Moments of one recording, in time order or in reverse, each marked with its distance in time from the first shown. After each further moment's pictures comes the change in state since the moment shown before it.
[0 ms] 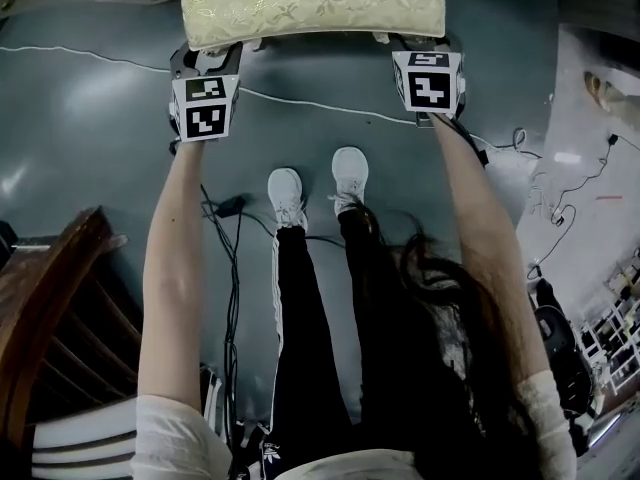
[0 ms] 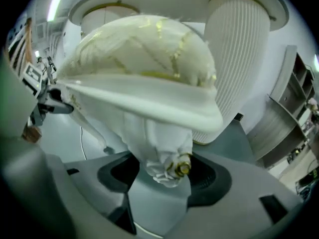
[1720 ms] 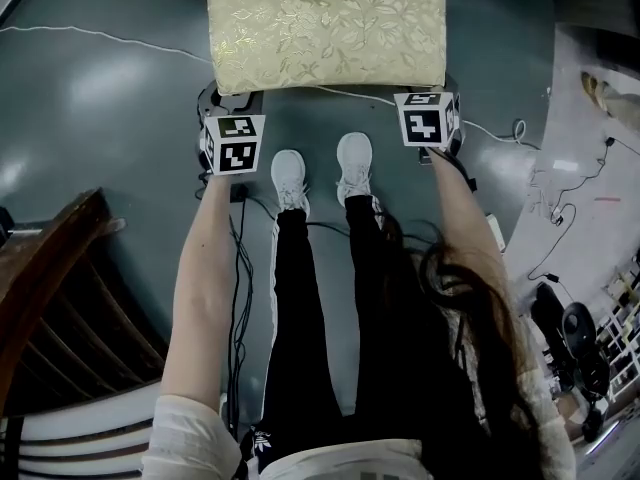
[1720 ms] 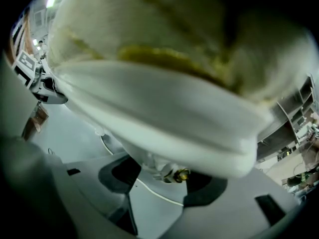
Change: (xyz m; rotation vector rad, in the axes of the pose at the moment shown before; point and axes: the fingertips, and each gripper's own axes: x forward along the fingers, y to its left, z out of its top) left arm -0.015 -0.002 -0.009 -0.039 0.208 -0.058; right arm -0.003 0.009 -0.018 -0.010 0.246 0.045
